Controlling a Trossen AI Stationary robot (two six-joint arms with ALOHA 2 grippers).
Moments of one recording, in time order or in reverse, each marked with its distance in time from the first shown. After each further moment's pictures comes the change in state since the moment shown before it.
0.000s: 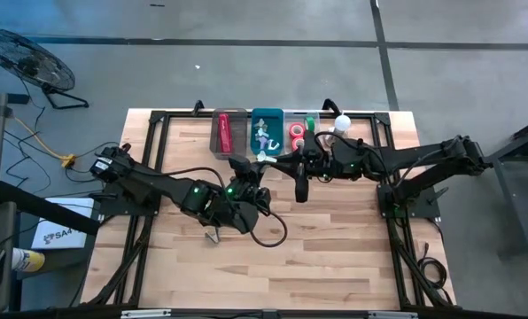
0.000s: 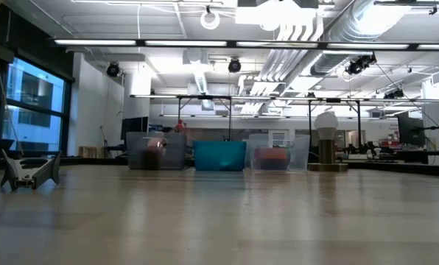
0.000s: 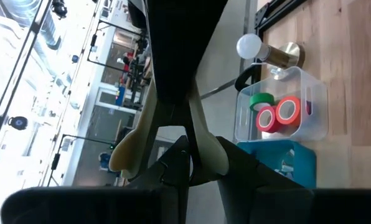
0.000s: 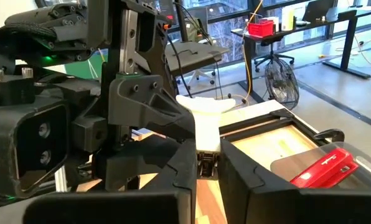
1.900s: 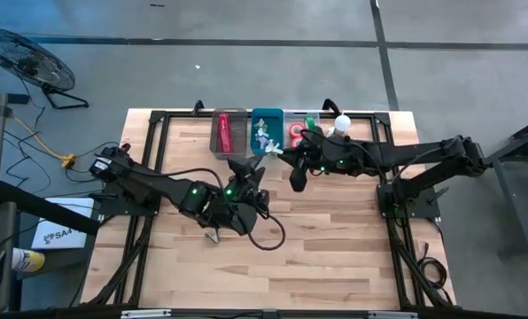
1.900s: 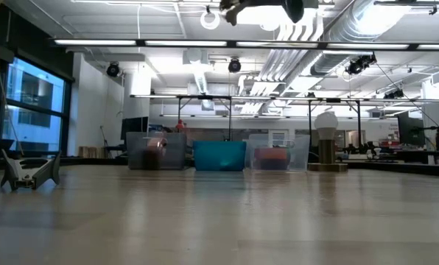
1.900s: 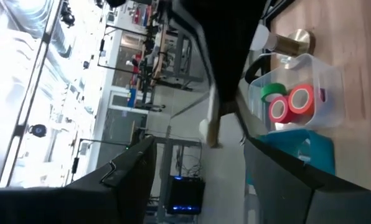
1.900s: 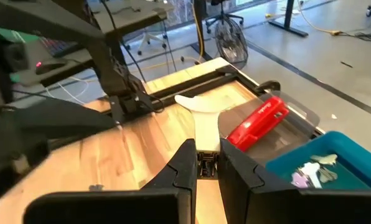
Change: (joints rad) left arm -0.010 -0.001 0.000 0.007 -0.048 0.100; right arm -0.069 0.000 0.000 -0.217 0.110 0.078
